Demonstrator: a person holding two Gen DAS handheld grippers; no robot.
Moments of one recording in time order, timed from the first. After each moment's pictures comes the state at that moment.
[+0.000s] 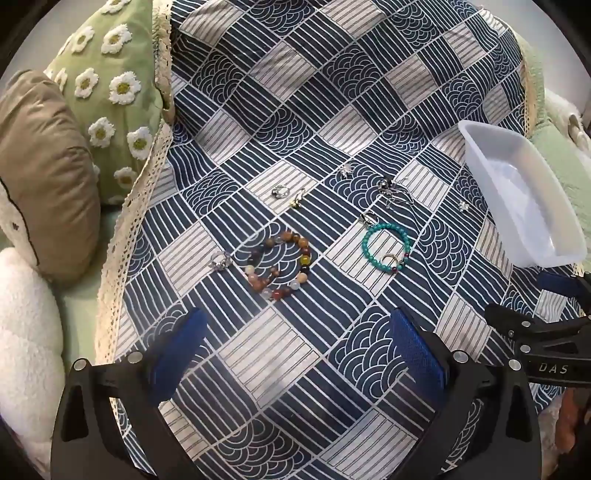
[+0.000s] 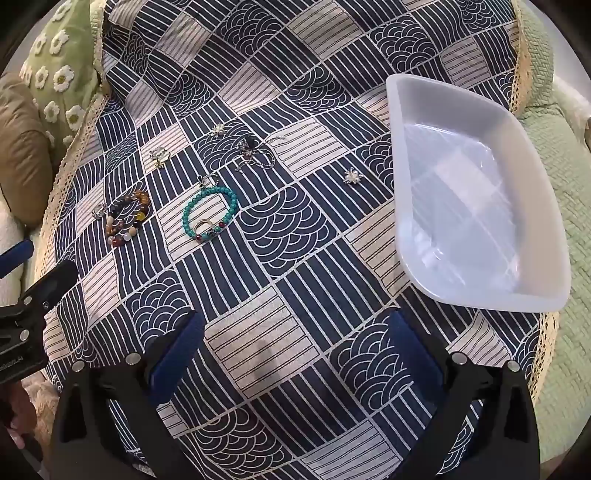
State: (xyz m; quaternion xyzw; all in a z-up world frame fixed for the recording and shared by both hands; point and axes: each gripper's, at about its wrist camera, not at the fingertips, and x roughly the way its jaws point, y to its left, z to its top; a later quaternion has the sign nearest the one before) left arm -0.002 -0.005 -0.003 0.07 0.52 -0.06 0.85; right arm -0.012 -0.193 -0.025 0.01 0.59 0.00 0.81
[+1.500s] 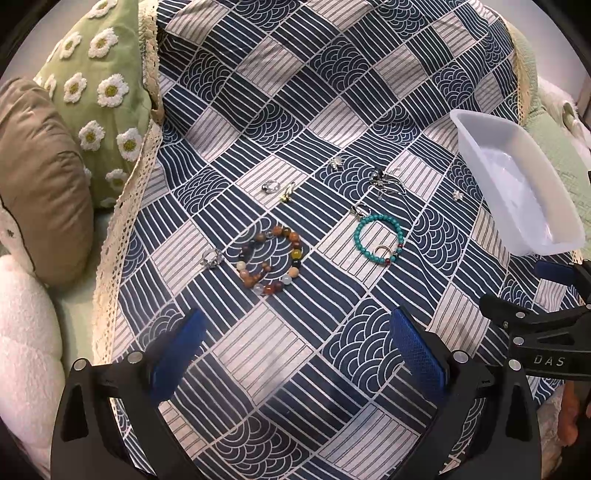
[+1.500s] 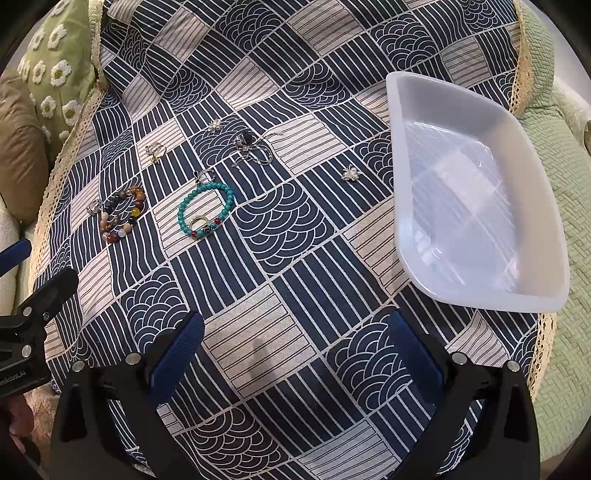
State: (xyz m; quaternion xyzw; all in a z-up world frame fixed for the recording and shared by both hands) left arm -0.003 -0.012 -0.005 0.08 0.53 -0.07 0.84; right arm -0.011 -0.193 -0.029 0.00 0.60 0.00 0.80
